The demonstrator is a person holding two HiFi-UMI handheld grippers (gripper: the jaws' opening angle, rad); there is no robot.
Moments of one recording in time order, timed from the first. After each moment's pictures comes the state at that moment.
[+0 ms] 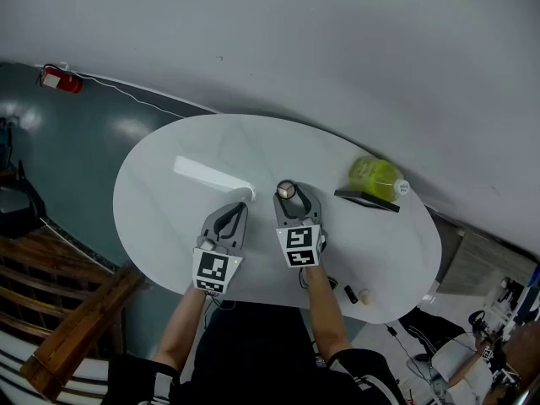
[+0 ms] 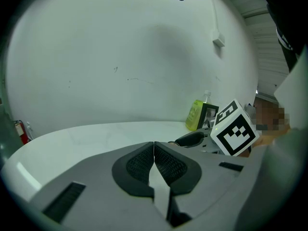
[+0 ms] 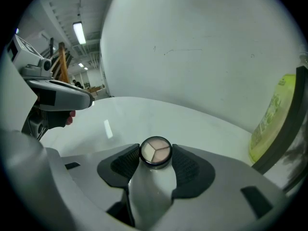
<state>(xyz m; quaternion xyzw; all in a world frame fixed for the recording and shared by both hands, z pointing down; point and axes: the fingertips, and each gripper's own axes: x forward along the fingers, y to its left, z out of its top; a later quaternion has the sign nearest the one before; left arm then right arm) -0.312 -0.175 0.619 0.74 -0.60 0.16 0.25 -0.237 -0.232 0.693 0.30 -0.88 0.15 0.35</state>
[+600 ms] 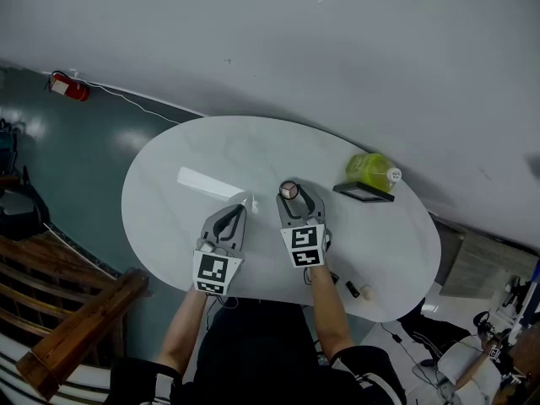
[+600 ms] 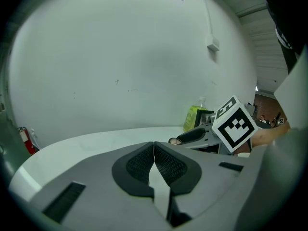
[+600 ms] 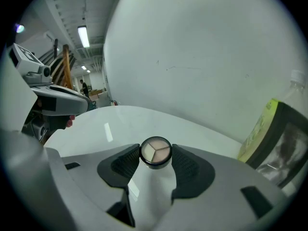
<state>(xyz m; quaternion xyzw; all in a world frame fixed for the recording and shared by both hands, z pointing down) -0.313 -0.151 0.585 0.74 -0.61 0.16 0.22 -0.233 -0.221 0.650 0.30 -0.89 0.13 0.32</state>
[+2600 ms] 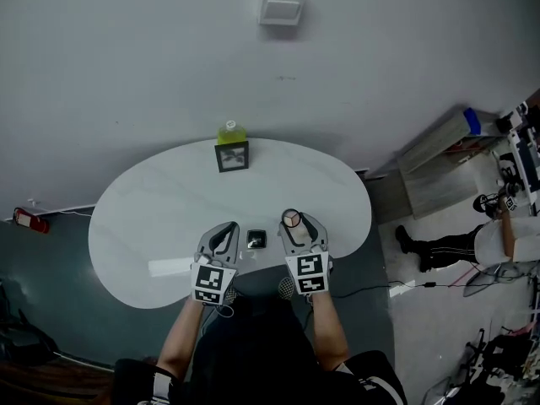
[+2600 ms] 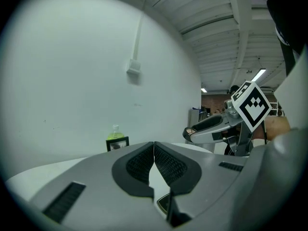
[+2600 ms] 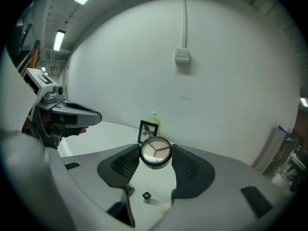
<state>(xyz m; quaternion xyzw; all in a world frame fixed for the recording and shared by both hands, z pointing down) -0.027 -0.009 0.453 0.89 -0.43 0.12 0.07 0.106 -0.012 0.467 0.56 -0.79 0.08 0.23</state>
